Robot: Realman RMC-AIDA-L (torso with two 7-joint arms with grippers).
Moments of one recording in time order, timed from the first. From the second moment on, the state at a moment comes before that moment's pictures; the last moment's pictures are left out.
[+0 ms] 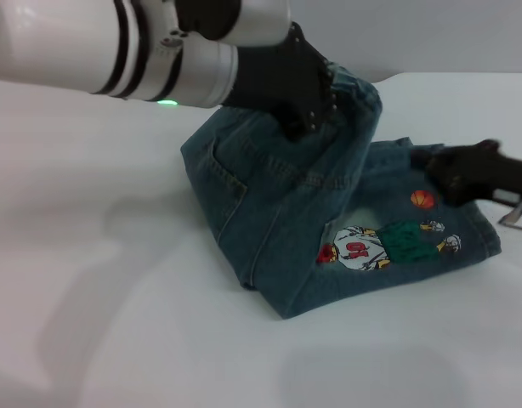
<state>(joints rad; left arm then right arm) -0.60 -2.07 1.55 1.49 2.18 1.13 -1.89 0.37 2.08 -1.01 -0.77 -1.66 -1.15 1.38</state>
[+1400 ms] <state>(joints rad) -0.61 -2.07 1.72 1.45 2.07 0.96 -1.85 0.31 2.08 -0.82 -0.71 -1.48 -1.05 1.27</state>
